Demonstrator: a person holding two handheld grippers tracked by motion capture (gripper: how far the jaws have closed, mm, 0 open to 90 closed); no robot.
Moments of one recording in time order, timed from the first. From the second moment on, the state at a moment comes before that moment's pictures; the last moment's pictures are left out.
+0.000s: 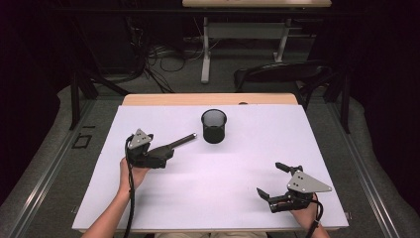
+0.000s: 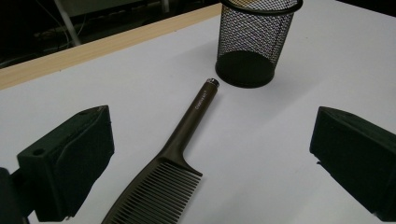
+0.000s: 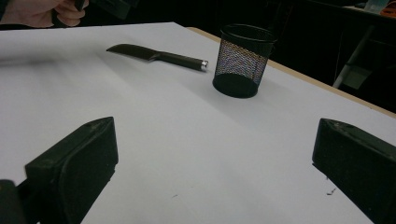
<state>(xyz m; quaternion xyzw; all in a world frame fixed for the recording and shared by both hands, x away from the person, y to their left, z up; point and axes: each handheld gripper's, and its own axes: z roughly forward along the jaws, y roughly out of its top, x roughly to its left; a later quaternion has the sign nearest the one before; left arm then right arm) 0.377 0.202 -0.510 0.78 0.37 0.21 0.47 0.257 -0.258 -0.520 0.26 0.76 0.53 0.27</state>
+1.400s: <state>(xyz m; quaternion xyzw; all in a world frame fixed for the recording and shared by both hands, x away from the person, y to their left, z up) 0.439 0.182 -0.519 0.78 0.42 0.21 0.41 0.257 -0.259 -0.521 0.26 0.76 0.53 0.26</state>
